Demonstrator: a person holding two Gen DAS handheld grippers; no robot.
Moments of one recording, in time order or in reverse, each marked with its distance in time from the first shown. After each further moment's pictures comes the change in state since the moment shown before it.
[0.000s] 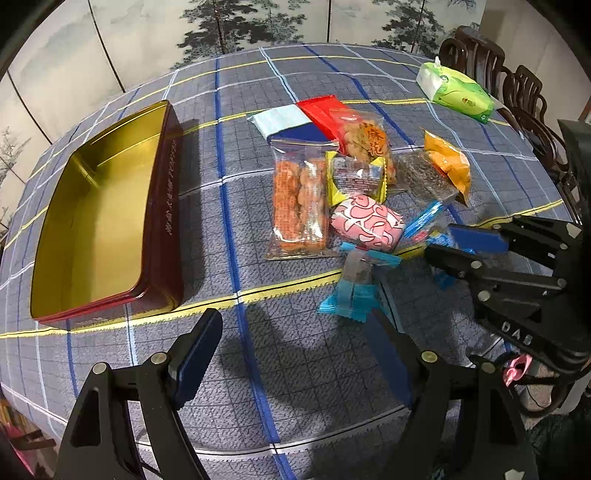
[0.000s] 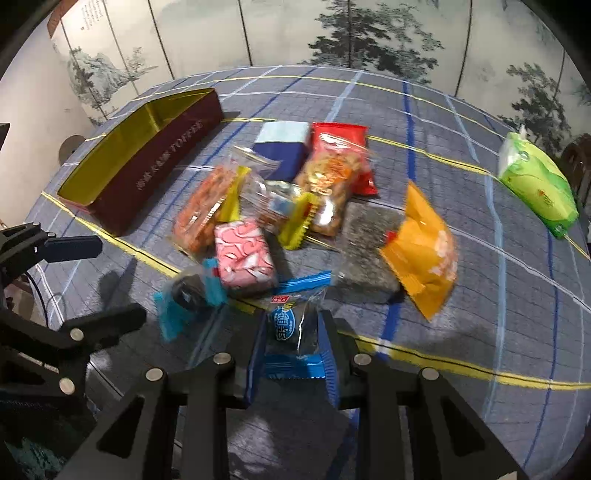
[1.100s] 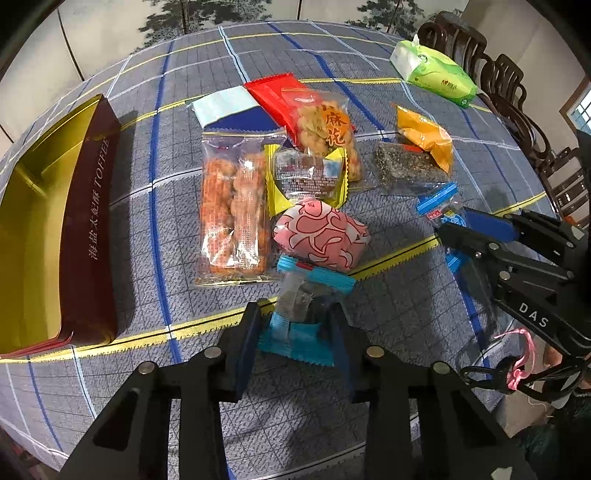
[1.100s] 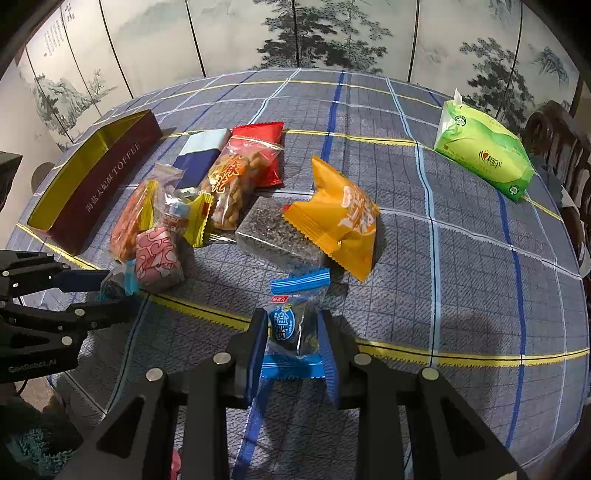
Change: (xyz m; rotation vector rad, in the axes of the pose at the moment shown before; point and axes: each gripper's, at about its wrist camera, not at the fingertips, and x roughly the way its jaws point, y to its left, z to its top) left arm 0.033 -0.023 0.025 0.026 0.083 -0.140; right arm -0.008 -0.050 -0.008 0.109 -0.015 -0.080
